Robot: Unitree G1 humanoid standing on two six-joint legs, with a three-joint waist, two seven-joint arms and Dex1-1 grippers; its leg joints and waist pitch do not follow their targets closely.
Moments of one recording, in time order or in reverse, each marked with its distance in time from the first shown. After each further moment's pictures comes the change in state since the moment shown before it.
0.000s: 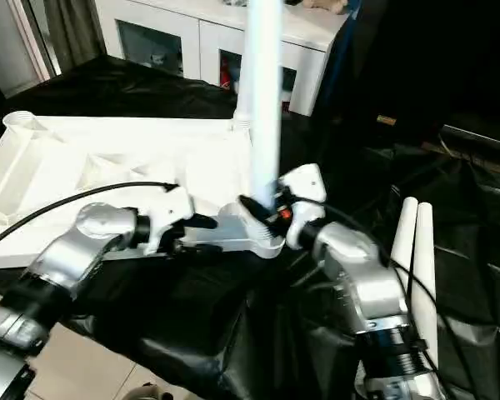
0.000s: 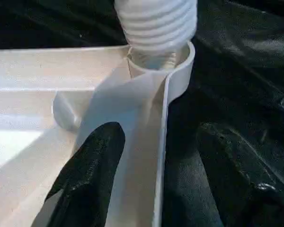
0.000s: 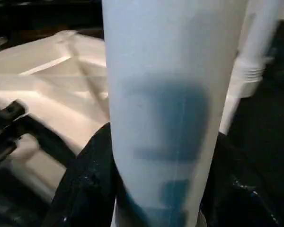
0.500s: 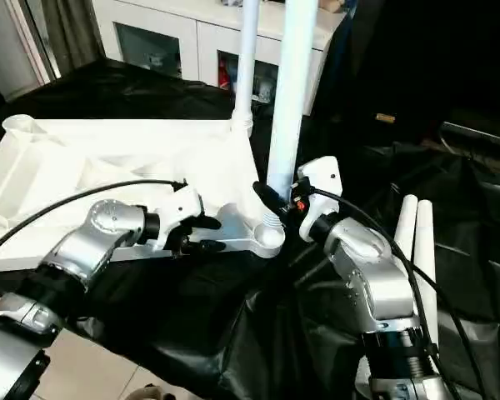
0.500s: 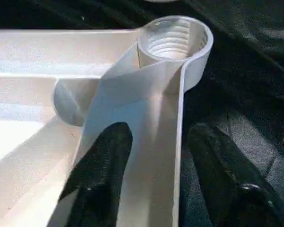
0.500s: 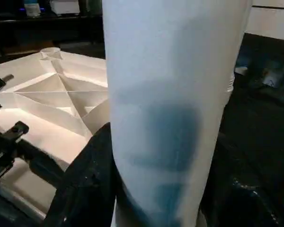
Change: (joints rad) left arm -0.054 -0.048 0.000 0.141 0.037 0.001 0.012; right arm 0.025 -0.003 -0.031 -0.050 0.009 -0.005 -0.028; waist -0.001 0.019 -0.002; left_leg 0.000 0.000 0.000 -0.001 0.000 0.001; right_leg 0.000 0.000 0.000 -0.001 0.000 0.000
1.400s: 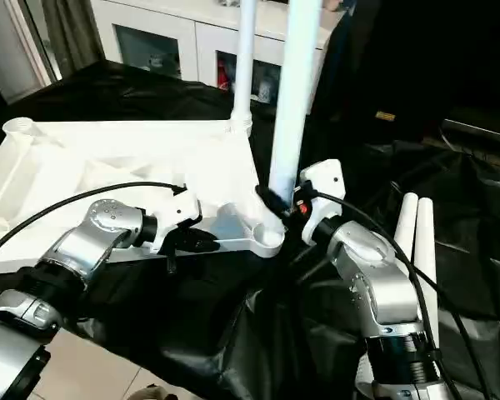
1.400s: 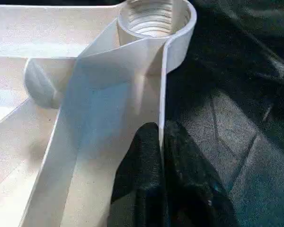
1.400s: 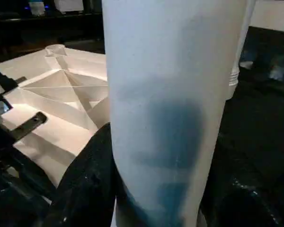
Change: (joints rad) left arm -0.011 0.017 0.000 0.013 0.027 0.029 -0.089; right arm 0.007 -0.007 0.004 -0.008 0.017 0.032 0.031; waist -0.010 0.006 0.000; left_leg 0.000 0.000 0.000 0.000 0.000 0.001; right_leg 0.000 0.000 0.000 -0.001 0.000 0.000
